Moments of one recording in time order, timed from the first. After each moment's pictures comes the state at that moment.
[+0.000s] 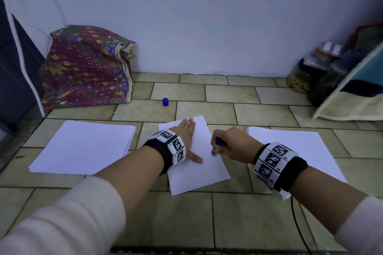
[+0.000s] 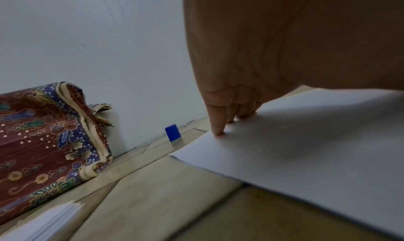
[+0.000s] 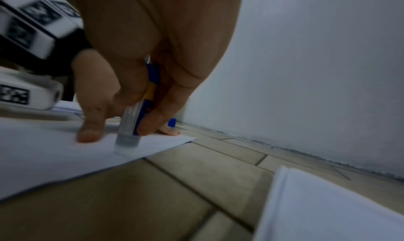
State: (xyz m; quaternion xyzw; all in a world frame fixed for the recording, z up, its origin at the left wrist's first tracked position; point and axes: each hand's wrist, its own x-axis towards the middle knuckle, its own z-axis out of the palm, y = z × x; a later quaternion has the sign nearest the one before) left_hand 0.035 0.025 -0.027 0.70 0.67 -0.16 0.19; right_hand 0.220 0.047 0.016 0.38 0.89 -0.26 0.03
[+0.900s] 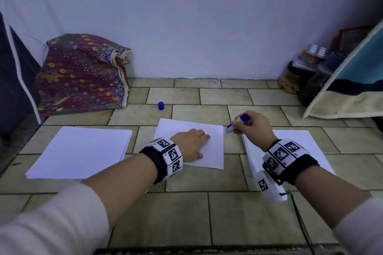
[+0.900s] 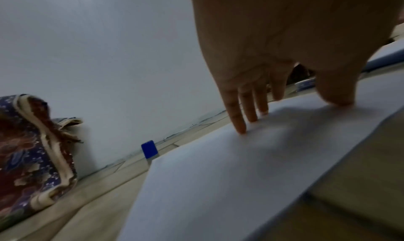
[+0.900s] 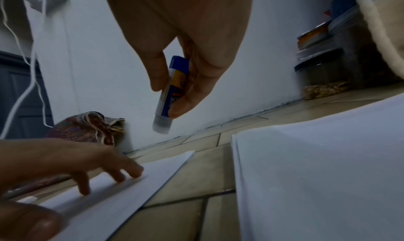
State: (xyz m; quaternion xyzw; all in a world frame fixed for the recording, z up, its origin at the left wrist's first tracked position) left_hand 0.060 0.013 -0.009 0.81 0.57 -0.09 0.12; right_hand 0.262 0.077 0.011 0.55 0.68 -0.38 -0.31
